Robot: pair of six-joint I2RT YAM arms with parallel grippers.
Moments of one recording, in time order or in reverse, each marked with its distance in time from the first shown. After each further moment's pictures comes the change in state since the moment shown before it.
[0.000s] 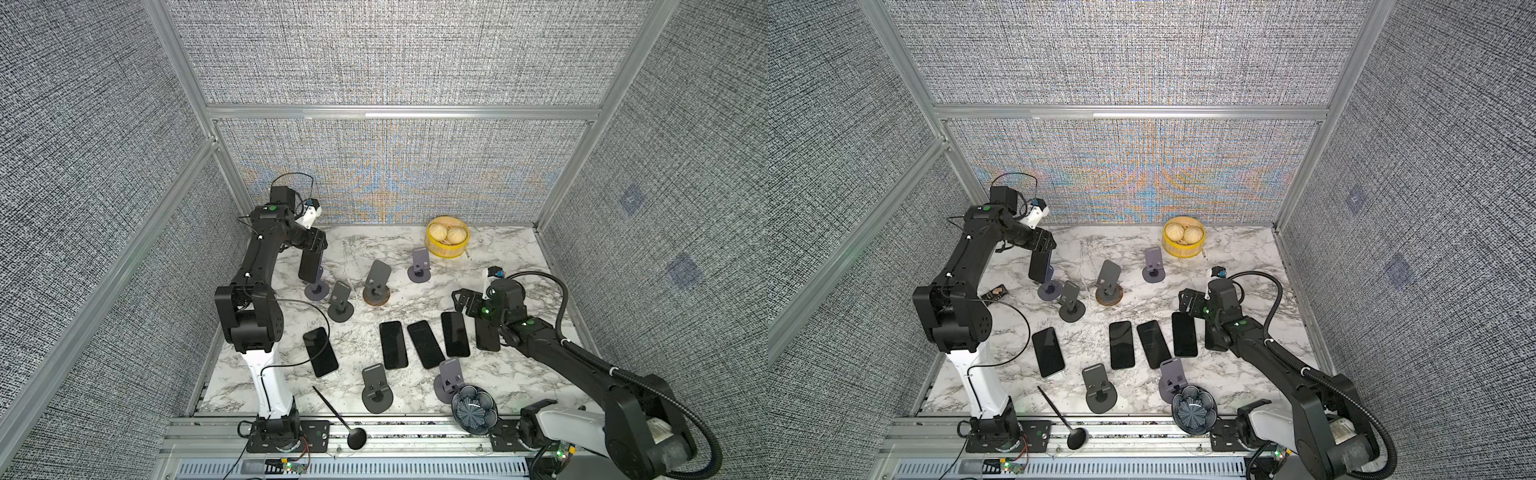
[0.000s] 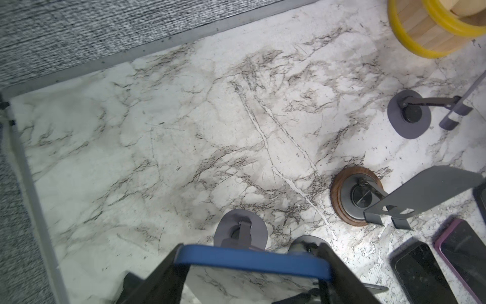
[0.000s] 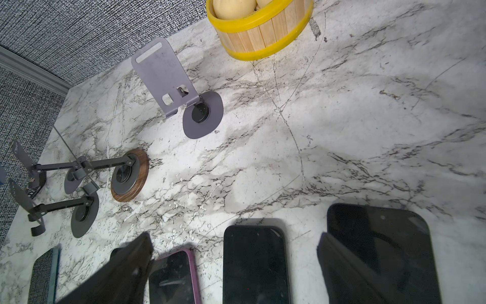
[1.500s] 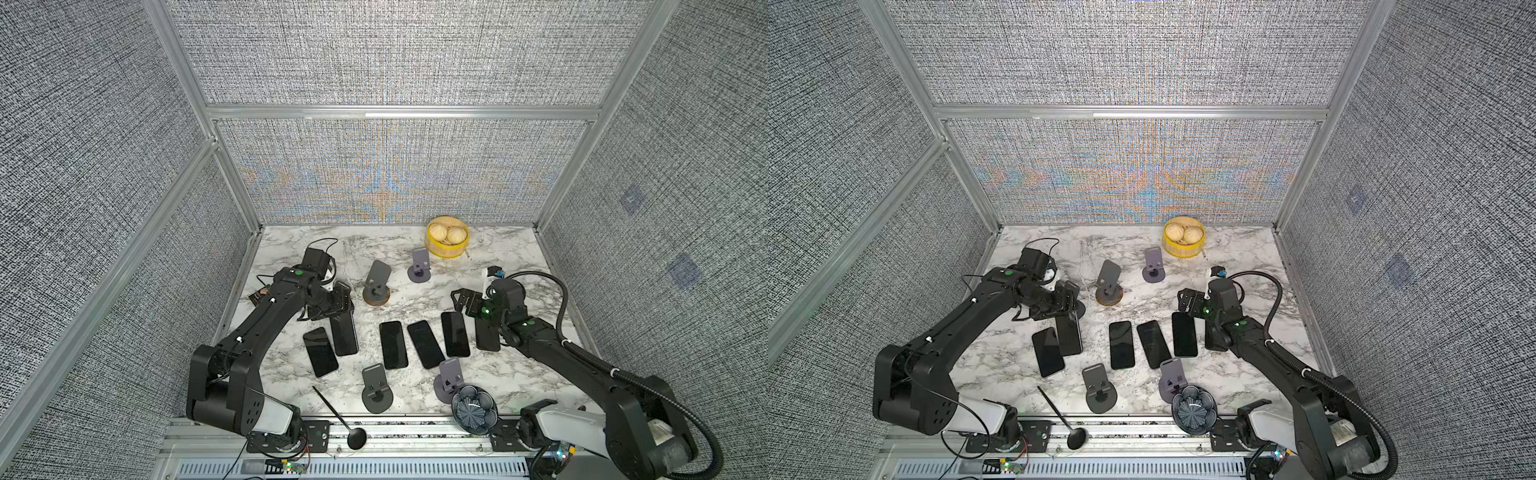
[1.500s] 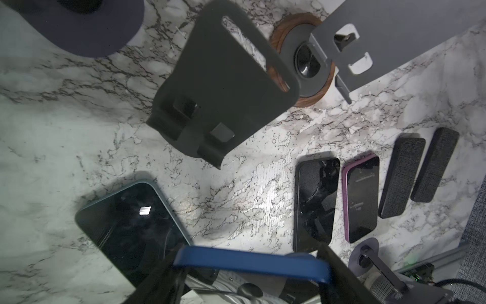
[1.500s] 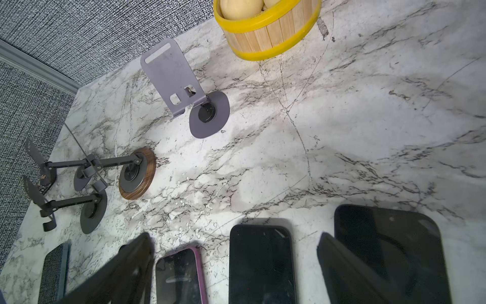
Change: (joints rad) left arm -0.301 -0.553 -0.907 0.171 -0.006 -0.722; right arm 0.000 -0.009 0.000 0.005 -0.027 0.004
